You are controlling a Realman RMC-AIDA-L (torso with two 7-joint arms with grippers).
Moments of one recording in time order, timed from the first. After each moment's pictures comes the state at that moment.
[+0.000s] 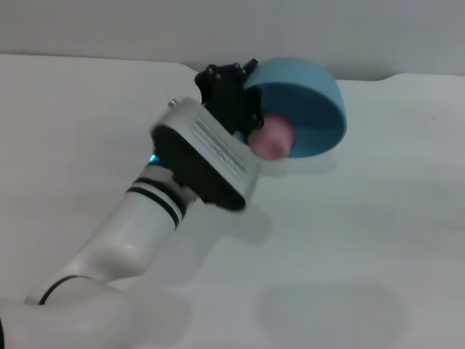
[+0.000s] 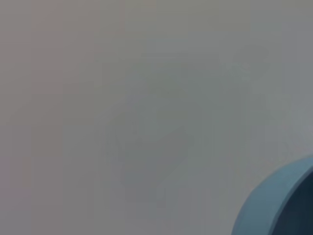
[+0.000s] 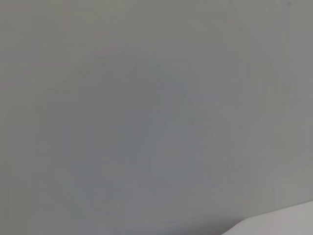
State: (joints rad) left arm -0.46 -2.08 2.61 0.80 1.89 -0.82 -2.00; right arm 0.34 2.06 -0.29 -0.73 -1.88 -1.35 1.66
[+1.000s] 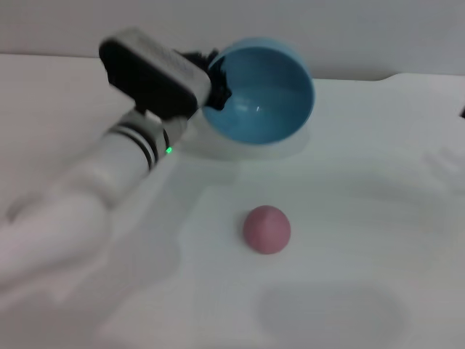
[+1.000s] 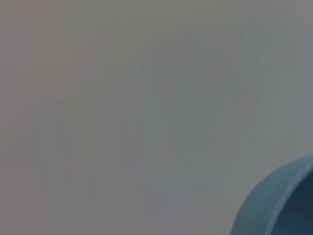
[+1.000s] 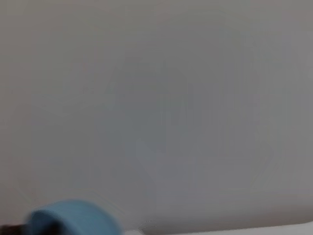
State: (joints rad) left arm -0.45 -2.06 2.19 0.87 1.95 -0.34 -2.21; right arm 0.42 2.06 -0.38 -0.64 -1.89 -1.40 1.59
